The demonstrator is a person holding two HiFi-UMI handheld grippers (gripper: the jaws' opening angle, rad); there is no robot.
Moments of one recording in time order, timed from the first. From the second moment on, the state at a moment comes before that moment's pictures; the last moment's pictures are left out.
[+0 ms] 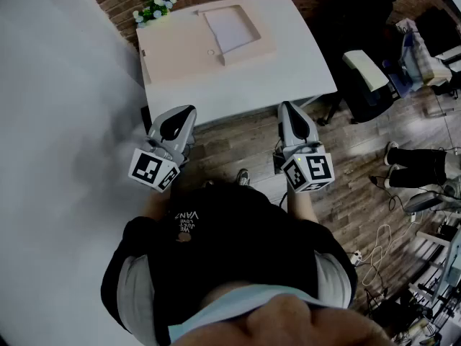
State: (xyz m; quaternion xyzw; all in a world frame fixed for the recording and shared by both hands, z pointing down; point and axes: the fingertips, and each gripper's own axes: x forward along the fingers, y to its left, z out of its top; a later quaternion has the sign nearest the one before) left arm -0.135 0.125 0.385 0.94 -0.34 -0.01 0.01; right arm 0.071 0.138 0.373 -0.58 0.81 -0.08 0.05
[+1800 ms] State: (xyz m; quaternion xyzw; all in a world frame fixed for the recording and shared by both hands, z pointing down) left arm -0.114 0.023 0.401 0.93 -0.37 -0.01 0.03; right arm 0.096 0.039 0.382 -0.55 0.83 -0.10 0.05
